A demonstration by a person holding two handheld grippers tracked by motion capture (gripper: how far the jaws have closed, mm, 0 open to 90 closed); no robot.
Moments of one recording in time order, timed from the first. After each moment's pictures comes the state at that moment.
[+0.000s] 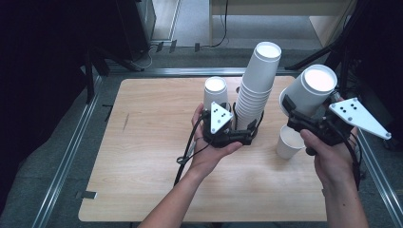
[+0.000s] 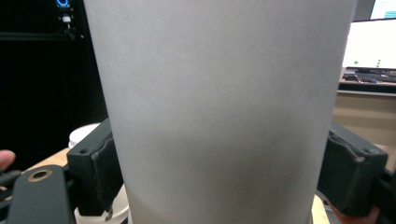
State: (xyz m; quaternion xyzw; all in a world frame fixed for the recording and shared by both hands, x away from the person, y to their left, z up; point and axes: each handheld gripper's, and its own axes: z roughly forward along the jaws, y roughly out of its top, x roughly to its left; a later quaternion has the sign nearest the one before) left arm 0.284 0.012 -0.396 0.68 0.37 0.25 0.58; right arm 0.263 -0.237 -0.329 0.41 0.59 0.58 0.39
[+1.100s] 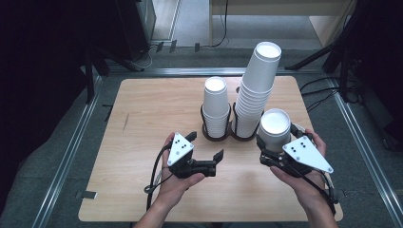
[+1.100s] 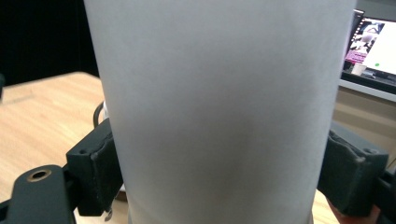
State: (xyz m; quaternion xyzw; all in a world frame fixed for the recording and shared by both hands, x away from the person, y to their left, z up) left arm 0.226 0.086 -0.435 0.69 0.40 0.21 0.58; right arm 0.232 -0.196 -0.409 0.34 0.68 0.50 0.42
